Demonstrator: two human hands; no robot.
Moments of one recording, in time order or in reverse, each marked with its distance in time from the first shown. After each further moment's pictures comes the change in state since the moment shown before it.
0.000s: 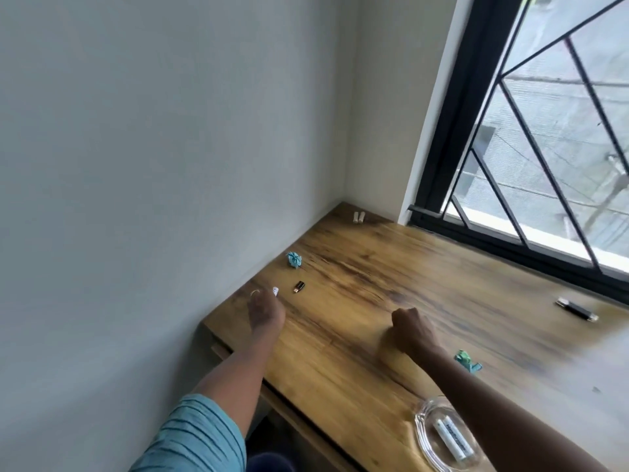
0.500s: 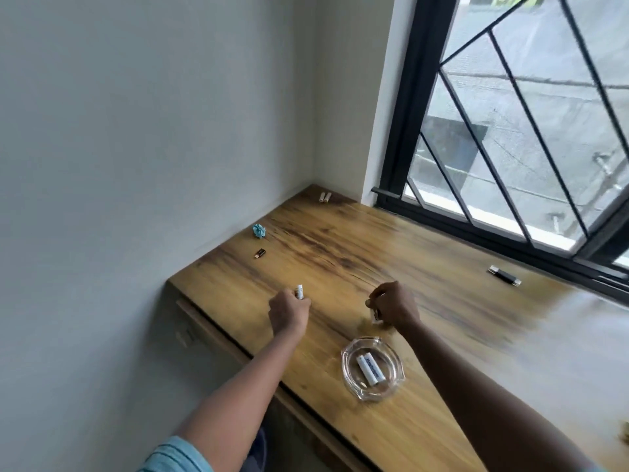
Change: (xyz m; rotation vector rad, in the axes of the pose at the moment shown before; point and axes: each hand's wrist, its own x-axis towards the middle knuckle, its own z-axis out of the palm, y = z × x) left_hand -0.168 0.061 0.041 -0.219 -0.093 -0.050; right_hand -0.056 0.065 -0.033 0.485 0.069 0.193
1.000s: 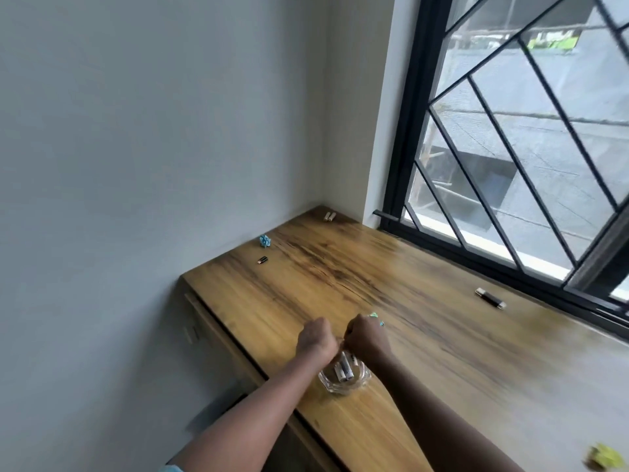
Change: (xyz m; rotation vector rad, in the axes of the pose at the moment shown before) left_hand -0.109 0.030 0.035 0.364 -0.187 0.168; right_hand -0.058 0.027 0.004 -0.304 -0.114 -0.281
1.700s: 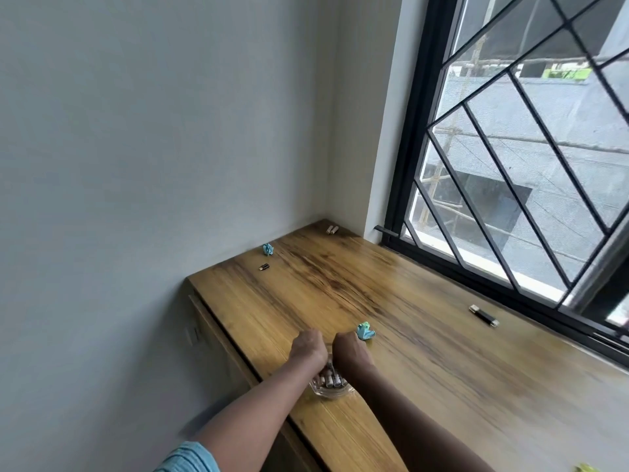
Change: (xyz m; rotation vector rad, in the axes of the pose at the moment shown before) left_hand -0.012 0.006 0.006 0.156 0.030 -0.056; right_hand -0.016 0.001 0.004 -0.179 -0.097 -0.101
